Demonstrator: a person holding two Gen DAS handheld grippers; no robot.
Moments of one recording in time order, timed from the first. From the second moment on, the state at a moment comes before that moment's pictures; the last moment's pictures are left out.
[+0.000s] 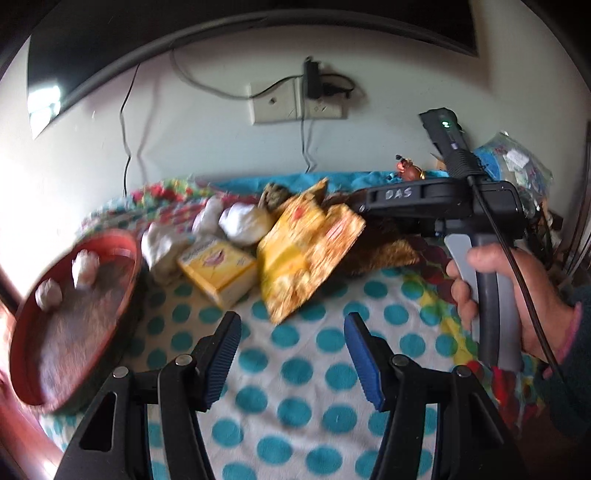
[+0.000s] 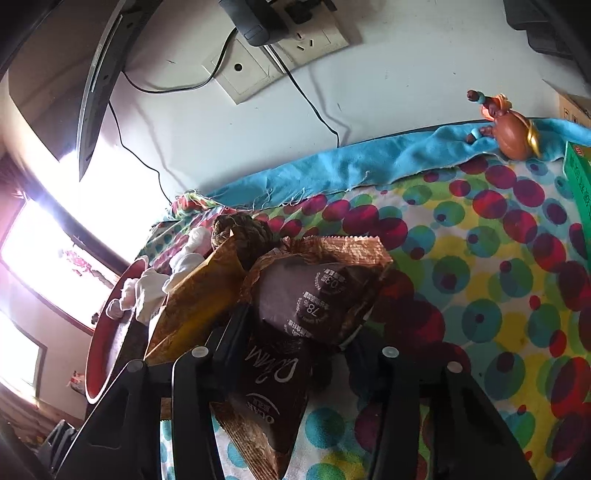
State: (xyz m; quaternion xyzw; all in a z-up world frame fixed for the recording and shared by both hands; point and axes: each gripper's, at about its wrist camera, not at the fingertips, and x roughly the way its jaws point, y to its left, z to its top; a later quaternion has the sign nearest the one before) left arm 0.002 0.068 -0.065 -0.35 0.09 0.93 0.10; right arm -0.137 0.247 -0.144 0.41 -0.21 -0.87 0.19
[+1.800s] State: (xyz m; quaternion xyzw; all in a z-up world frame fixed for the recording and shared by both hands) left arm -0.065 0.051 -0.075 -0.24 0.05 0.96 0.09; right arm -0.110 0.214 -0.112 0.34 -0.07 -0.93 0.12
